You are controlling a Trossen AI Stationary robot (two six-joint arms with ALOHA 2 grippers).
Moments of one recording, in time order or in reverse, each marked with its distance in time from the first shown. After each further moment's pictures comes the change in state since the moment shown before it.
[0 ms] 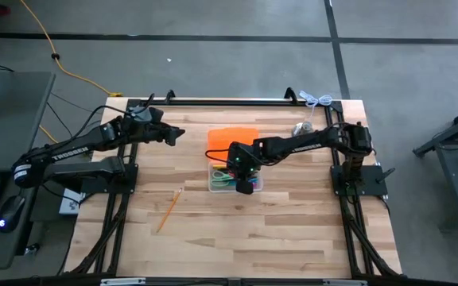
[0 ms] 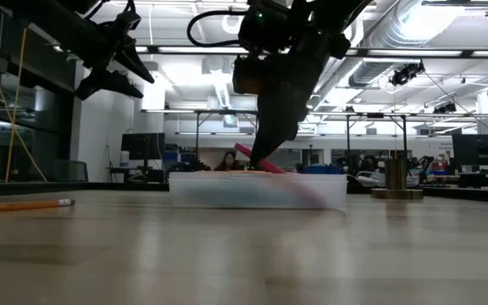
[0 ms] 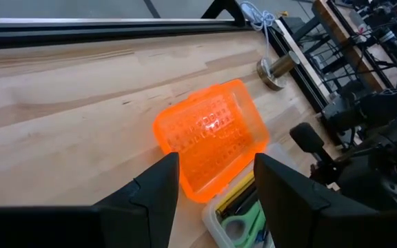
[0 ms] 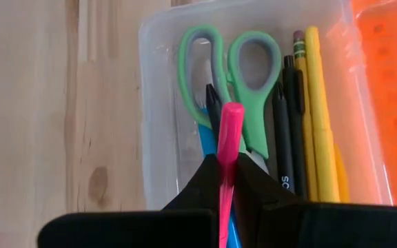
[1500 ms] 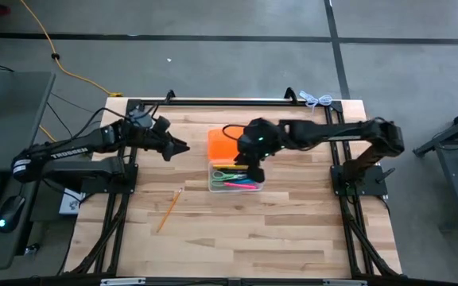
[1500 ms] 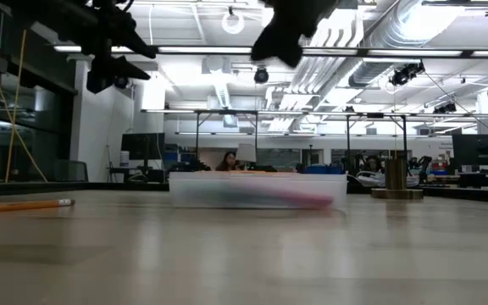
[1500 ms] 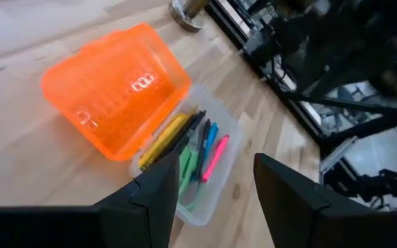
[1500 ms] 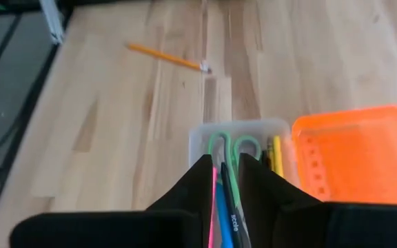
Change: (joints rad) left arm -0.100 0.000 0.000 0.047 0.256 0.062; right arm -0.020 -0.296 0.051 -0.047 -0.038 -0.049
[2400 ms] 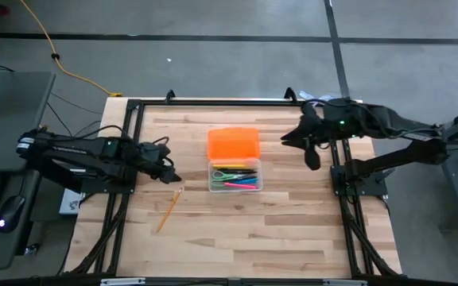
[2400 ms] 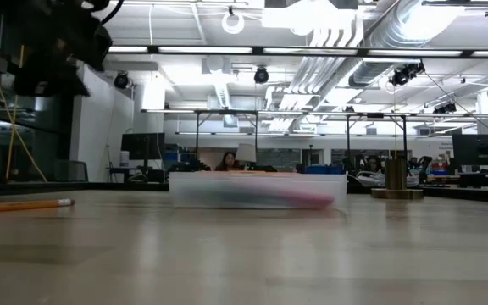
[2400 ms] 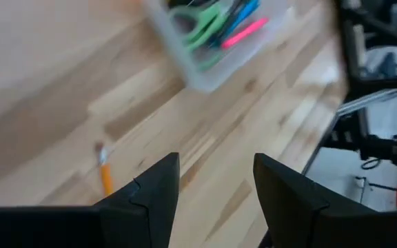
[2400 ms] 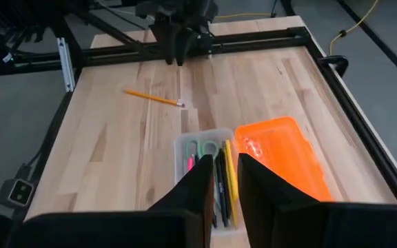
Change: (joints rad) left arm -0.433 0.024 0.001 -0.267 -0.164 -0.522; right arm 0.003 -0.530 -0.001 -0.321 0.157 0.033
